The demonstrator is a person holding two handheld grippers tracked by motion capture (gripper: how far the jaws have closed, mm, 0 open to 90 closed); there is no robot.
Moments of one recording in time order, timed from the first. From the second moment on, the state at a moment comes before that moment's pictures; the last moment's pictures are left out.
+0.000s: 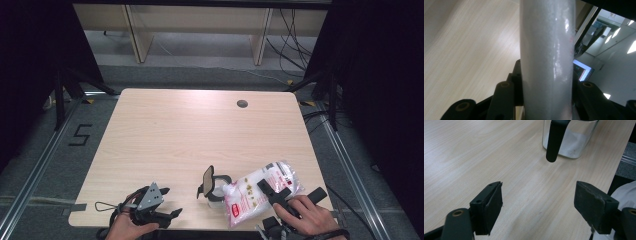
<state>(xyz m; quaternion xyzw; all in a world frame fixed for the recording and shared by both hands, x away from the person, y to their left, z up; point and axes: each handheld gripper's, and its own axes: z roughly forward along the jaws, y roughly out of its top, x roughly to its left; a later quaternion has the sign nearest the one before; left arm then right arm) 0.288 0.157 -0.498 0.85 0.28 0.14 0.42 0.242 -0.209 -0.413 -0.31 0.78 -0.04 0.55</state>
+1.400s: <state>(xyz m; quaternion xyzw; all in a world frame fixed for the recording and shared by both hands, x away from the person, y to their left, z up) 0.288 0.156 -0.499 0.85 0.27 0.14 0.43 0.241 -0.209 -0.412 -0.31 0.78 -0.04 0.54</state>
